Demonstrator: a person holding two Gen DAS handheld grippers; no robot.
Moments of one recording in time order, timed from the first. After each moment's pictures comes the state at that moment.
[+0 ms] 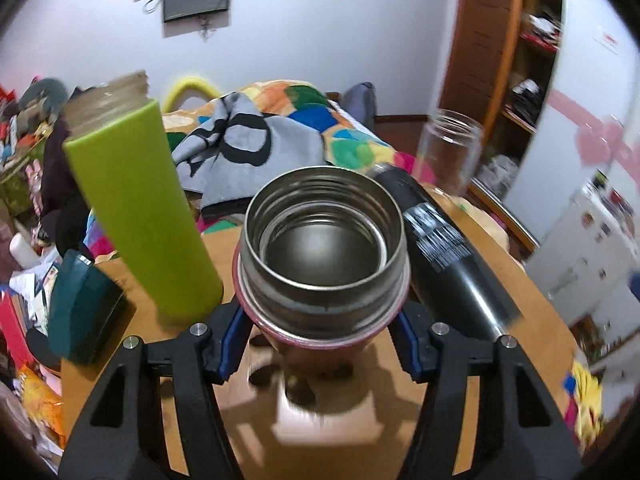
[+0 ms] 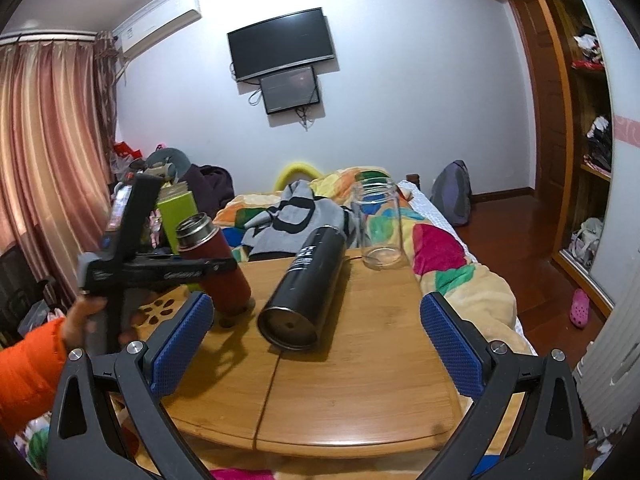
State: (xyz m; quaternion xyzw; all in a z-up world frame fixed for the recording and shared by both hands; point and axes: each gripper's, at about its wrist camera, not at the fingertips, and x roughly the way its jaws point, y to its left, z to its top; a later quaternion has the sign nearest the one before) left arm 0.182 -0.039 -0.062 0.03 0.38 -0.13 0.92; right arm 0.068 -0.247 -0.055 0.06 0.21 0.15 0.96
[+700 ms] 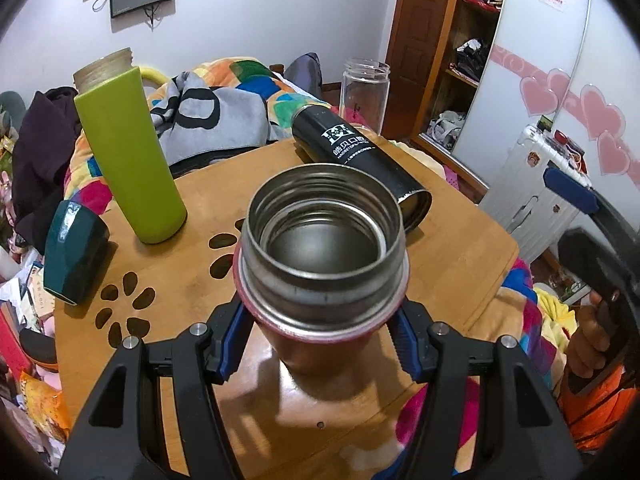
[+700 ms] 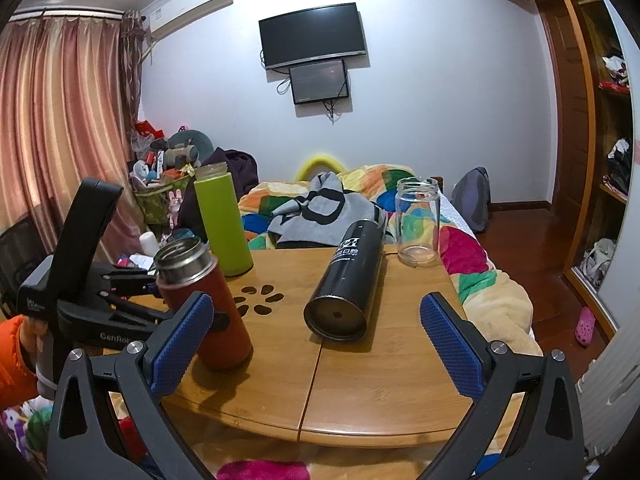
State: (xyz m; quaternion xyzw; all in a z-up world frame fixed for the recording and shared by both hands) left arm 0.109 -0.038 -0.061 0.05 0.42 -0.21 0.88; right arm 0.058 -0.211 -0.058 0.03 0.22 0.18 0.96
